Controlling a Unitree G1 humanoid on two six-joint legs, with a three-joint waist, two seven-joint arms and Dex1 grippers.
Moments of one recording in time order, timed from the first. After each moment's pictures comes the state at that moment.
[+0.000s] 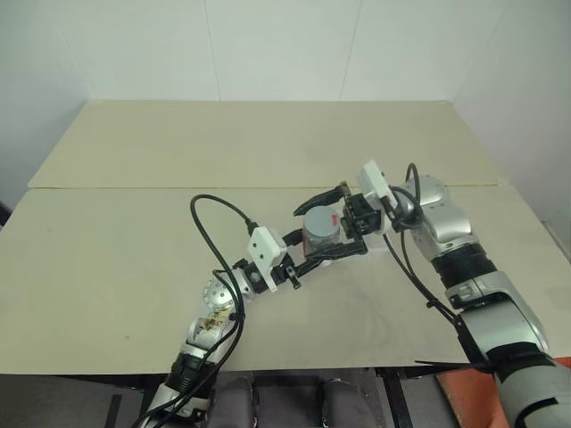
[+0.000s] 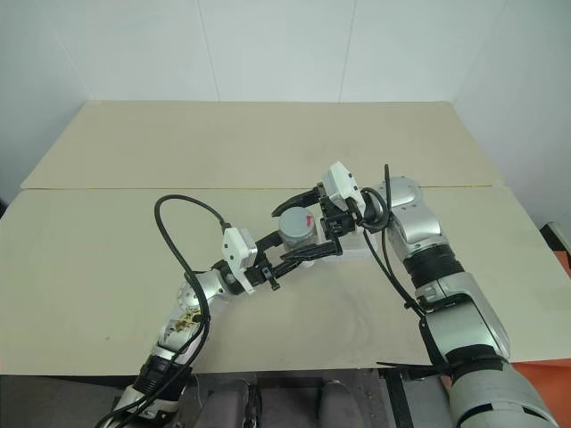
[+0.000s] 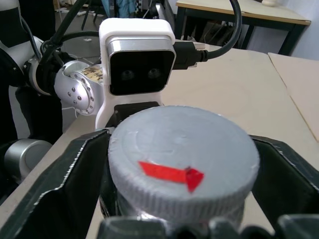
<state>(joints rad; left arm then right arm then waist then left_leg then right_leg) -0.27 0.11 -0.21 -0.01 -0.24 -0.07 -0.74 -0.92 -0.53 0.34 0.51 0.55 -0.06 1.56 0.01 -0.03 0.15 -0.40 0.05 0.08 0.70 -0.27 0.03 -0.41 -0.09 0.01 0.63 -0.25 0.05</state>
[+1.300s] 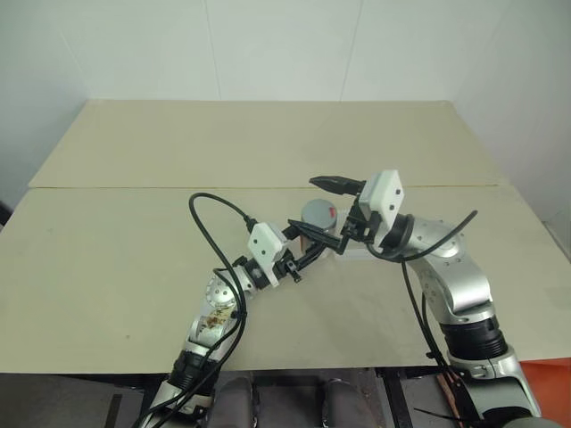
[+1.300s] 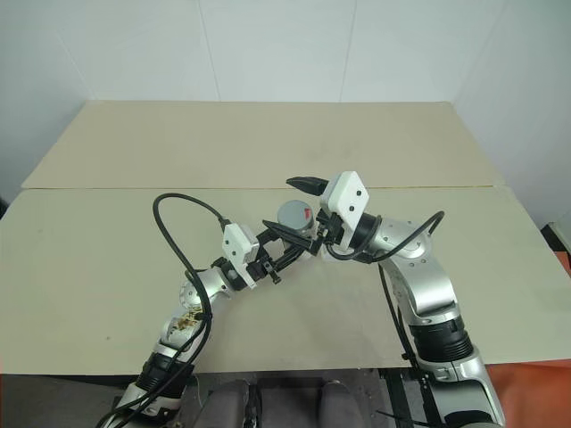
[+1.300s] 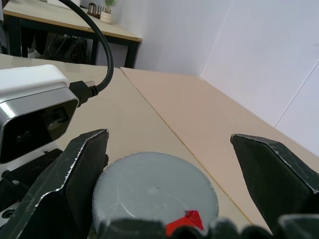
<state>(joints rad) -0.28 0.10 -0.21 0.00 -0.20 -0.09 -0.66 -0.49 -0.44 0.11 -0.23 0.34 0.20 0.81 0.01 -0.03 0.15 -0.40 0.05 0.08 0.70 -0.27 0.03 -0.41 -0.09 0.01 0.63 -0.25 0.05</state>
